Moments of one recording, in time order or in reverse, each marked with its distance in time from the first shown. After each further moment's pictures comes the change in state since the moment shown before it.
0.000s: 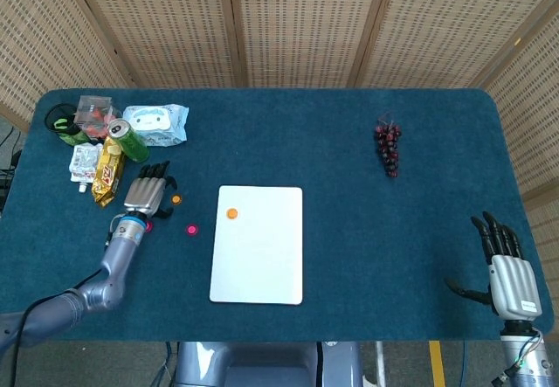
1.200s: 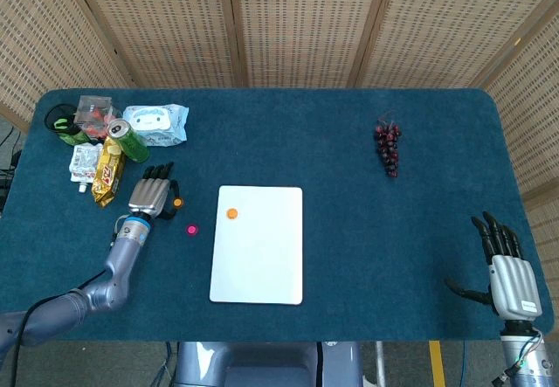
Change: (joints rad) left arm -0.005 0.003 -0.012 -0.033 -0.007 0.008 0.029; right arm 0.000 0.002 0.000 -0.003 0.003 -0.002 0.006
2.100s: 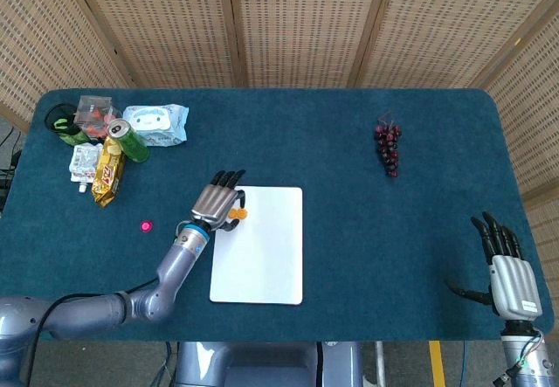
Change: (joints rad) left arm -0.173 -0.079 -0.063 -0.266 -0.120 0.076 0.231; right arm 0.002 0.006 -0.001 0.001 0.001 -0.009 0.018
